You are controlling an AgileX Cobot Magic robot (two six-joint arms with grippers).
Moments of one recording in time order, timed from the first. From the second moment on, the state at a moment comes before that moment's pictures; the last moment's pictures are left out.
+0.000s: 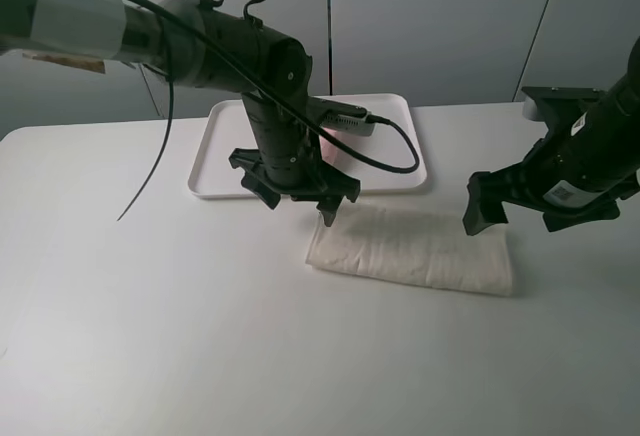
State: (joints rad) left arm -0.71 2.22 -1.62 0.06 0.86 -0.34; right arm 0.24 1.53 -0.73 0.13 0.62 0.08
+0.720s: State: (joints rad) left arm -0.71 2.31 -1.64 0.05 0.92 -0.44; right arm 0.24 1.55 -0.73 0.12 0.63 0.08
